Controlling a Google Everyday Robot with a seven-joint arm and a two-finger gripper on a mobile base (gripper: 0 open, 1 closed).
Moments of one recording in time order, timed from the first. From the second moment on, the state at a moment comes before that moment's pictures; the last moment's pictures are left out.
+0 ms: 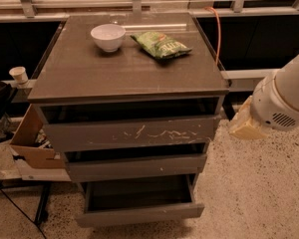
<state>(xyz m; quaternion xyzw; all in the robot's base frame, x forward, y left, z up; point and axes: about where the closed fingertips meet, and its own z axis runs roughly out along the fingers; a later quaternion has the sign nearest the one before) 0.432 -0.199 0.877 -0.55 0.81 0.01 0.19</state>
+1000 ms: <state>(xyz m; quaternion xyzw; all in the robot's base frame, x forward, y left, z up) 0.425 -0.194 0.783 -0.53 0.83 0.02 0.18</state>
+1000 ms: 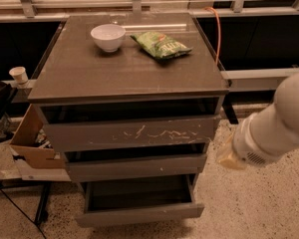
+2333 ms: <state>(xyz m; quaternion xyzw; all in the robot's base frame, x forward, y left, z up) 0.416 -0.170 0.614 -0.50 0.85 0.05 0.19</state>
